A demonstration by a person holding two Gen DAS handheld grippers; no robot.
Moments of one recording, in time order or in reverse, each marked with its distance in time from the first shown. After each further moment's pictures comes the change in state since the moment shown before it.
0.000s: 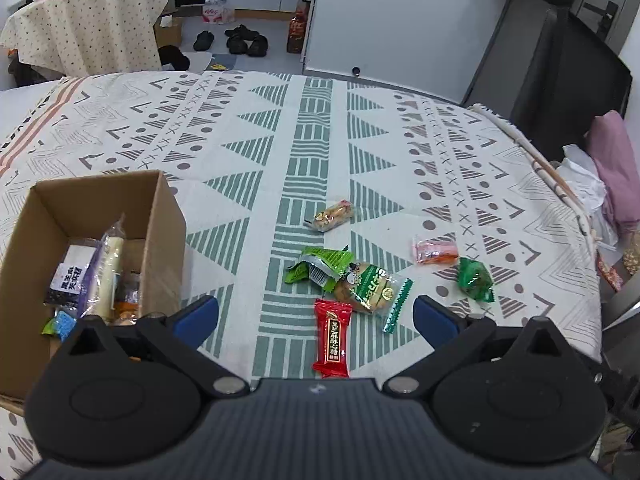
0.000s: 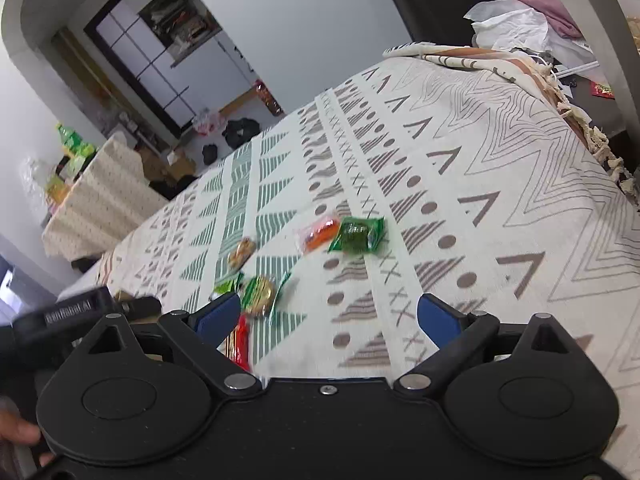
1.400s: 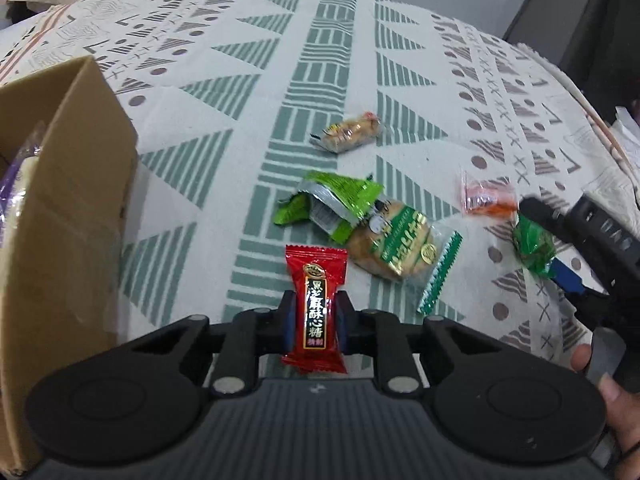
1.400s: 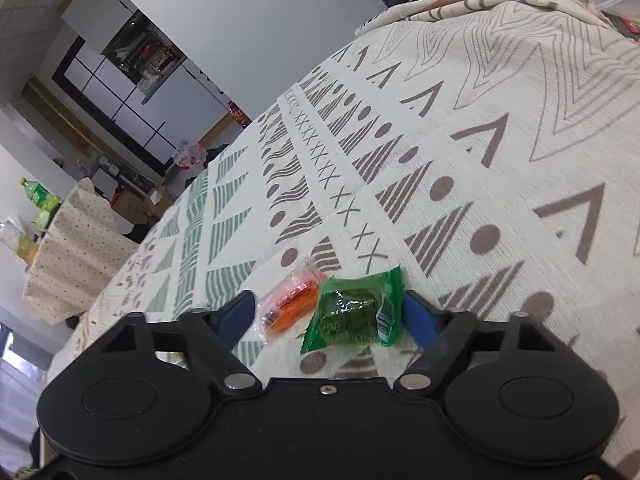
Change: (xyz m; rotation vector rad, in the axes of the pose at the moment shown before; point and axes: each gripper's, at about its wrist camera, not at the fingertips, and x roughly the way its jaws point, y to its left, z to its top) left arm 0.095 -0.002 -0.017 -0.075 0.197 0.039; right arm 0.146 -0.027 0.024 0.138 -0.044 0.004
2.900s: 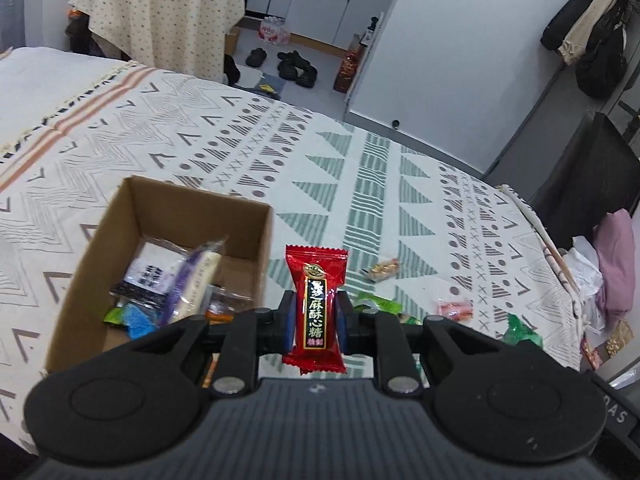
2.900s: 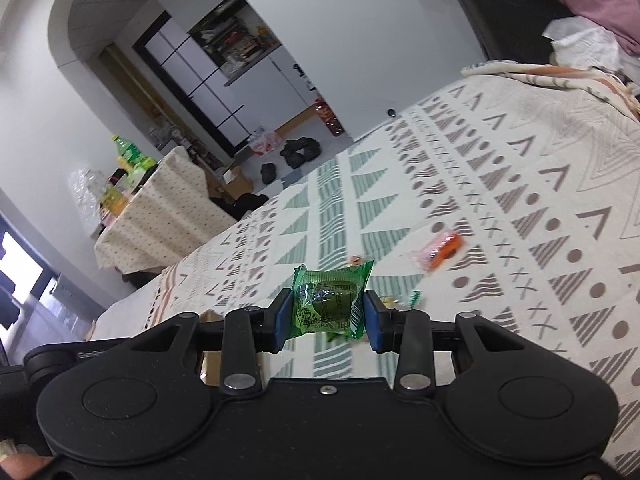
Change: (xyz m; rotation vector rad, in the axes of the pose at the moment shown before) left arm -0.152 0.092 0.001 -0.155 -0.297 -0.070; right arm -0.135 0.115 -0.036 -0.160 -0.004 0.164
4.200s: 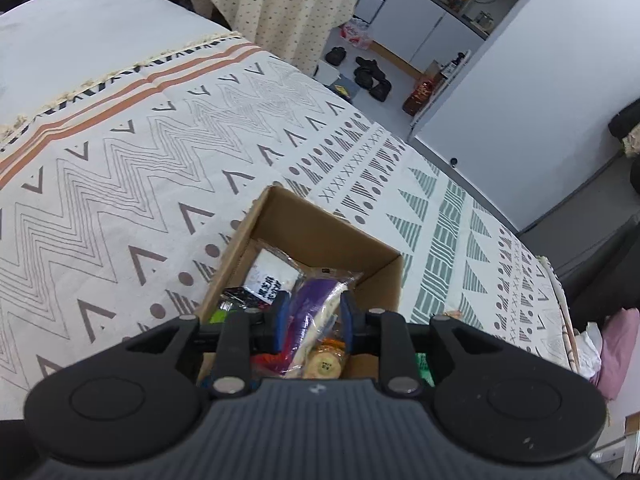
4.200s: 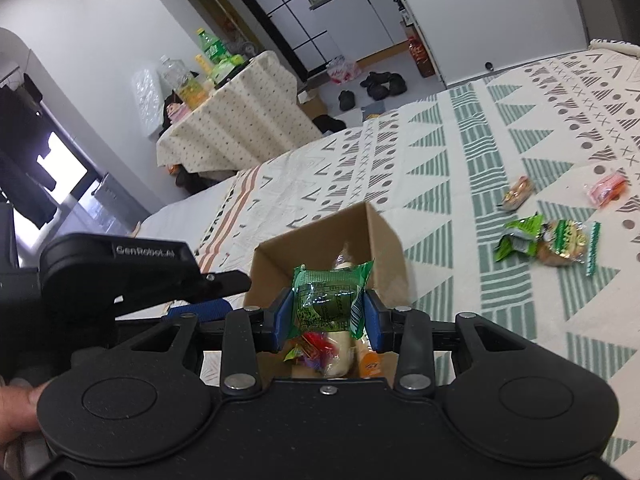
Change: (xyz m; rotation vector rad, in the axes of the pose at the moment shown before) left arm -0.027 0.116 0.026 -0.284 0.011 0.054; right arm 0.051 0.141 -0.073 -0.188 0.197 0.136
